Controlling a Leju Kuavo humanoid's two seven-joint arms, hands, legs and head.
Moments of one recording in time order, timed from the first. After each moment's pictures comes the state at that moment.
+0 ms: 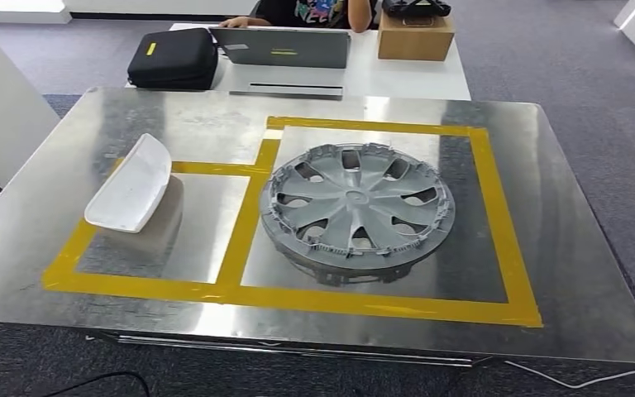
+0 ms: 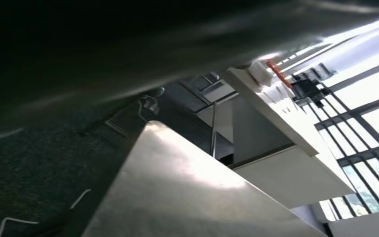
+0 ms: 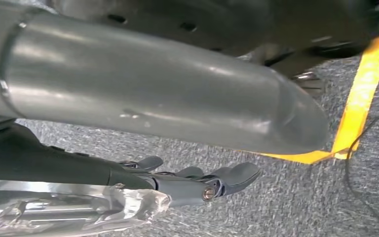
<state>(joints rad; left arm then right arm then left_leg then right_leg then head) 0.11 -0.13 0.56 -1.36 -0.11 0.32 -0.70 -0.01 0.19 -0.89 -0.20 0.98 -0.08 -0.24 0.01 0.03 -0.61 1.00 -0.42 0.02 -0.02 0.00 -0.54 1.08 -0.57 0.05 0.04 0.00</state>
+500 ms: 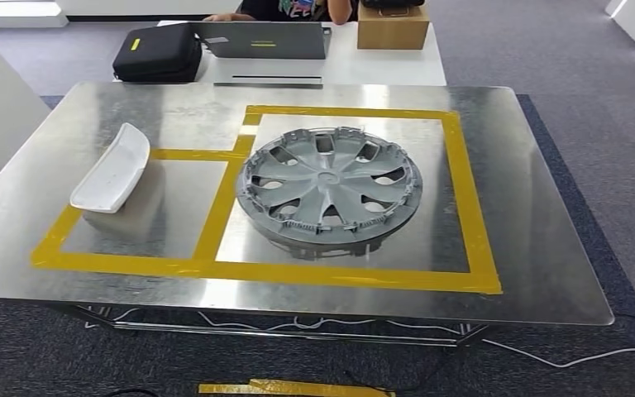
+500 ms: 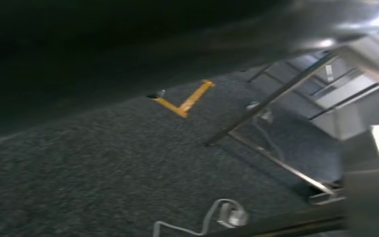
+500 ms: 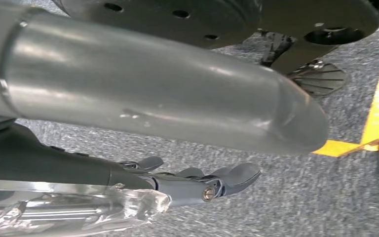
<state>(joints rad) 0.03 -0.13 0.79 -0.96 -0.19 0.33 -0.70 -0.01 0.20 -0.91 -0.20 1.00 -0.08 -0.24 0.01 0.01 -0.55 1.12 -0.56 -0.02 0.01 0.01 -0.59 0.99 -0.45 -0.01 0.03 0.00</state>
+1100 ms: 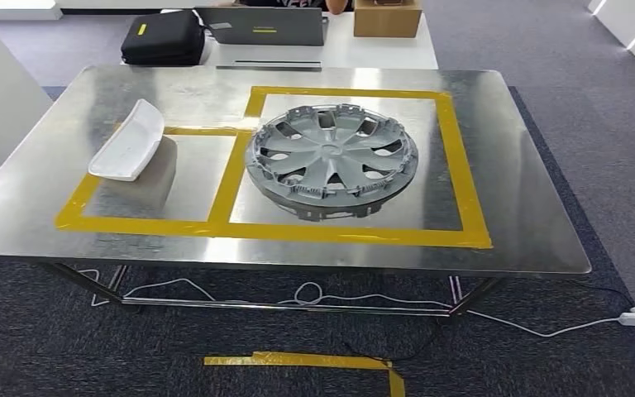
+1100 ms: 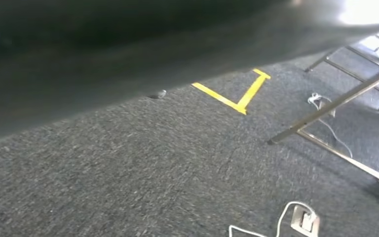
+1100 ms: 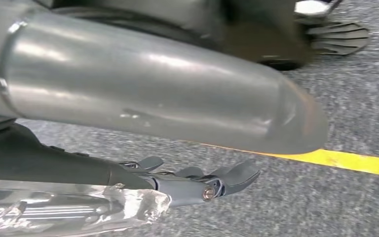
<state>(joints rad) 0.00 -0.11 0.85 -0.79 -0.20 0.33 -0.70 -0.02 0.21 -0.93 -0.20 1.01 -0.08 -0.24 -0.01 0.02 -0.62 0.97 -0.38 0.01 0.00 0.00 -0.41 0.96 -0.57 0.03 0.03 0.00</state>
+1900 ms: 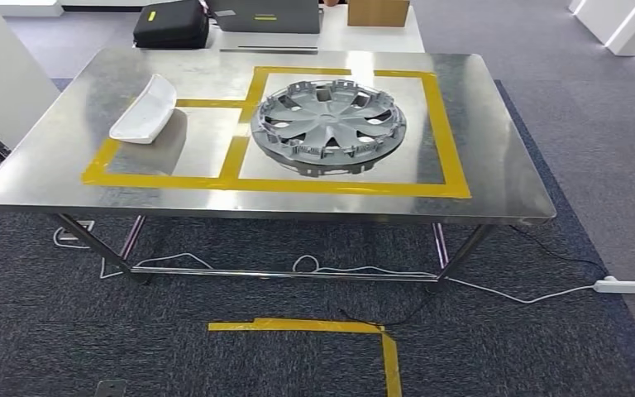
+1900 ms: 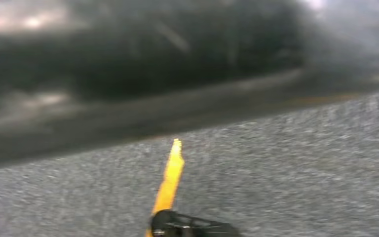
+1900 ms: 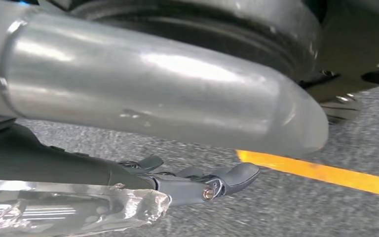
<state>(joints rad) 0.00 -0.12 0.71 -0.37 -0.50 0.11 -0.25 0.00 0.20 -0.93 -0.19 1.05 -0.02 -0.20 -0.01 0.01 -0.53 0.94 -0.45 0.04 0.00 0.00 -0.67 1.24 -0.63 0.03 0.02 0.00</state>
